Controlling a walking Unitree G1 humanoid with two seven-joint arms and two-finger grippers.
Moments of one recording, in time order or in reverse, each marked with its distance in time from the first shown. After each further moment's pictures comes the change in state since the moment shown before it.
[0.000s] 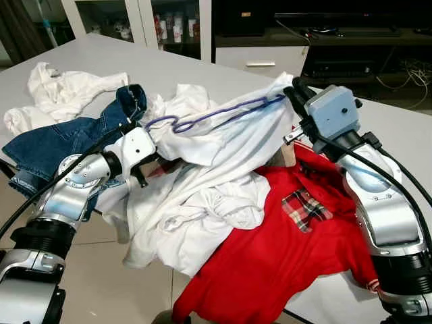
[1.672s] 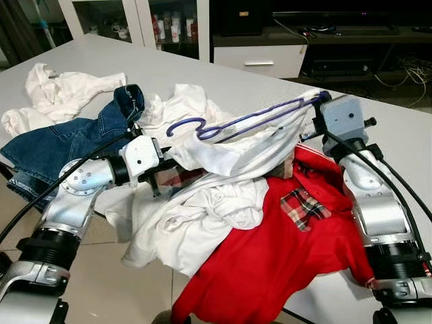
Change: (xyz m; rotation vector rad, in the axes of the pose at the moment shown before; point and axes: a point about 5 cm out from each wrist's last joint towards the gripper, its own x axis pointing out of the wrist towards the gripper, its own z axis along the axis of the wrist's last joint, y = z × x) left arm -0.005 -0.021 0.030 0.033 -0.299 -0.177; right arm 0.000 -0.018 -0.057 0.015 0.192 -0.242
